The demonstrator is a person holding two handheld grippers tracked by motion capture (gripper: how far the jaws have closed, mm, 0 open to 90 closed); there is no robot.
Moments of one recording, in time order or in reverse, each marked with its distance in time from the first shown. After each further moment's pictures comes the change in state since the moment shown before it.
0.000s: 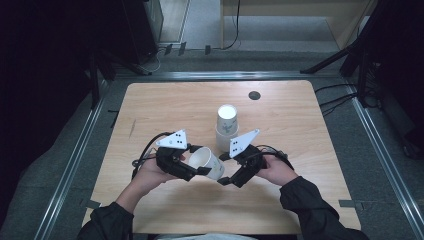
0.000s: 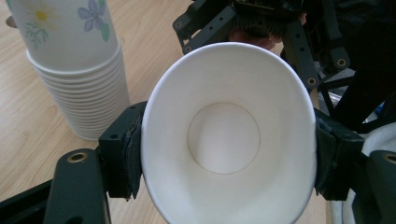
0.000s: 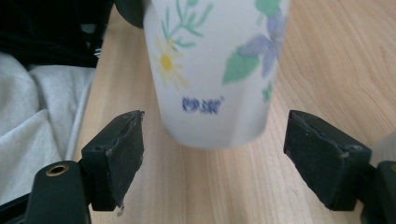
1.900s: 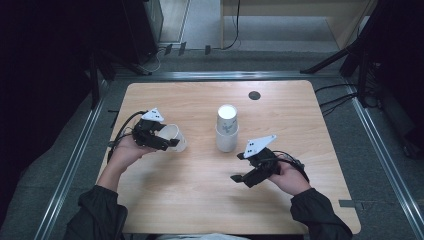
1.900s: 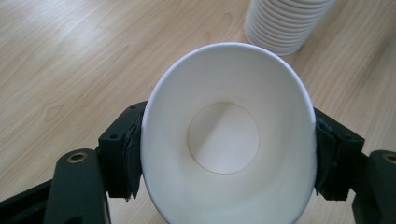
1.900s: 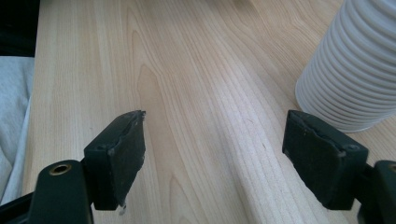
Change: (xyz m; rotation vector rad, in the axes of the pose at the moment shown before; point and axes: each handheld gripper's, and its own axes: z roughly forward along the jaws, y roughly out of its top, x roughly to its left) left arm 0.104 -0.034 -0.039 0.215 0.341 -0.168; right arm 0.004 -0.034 -0.020 0.037 -0.192 0.129
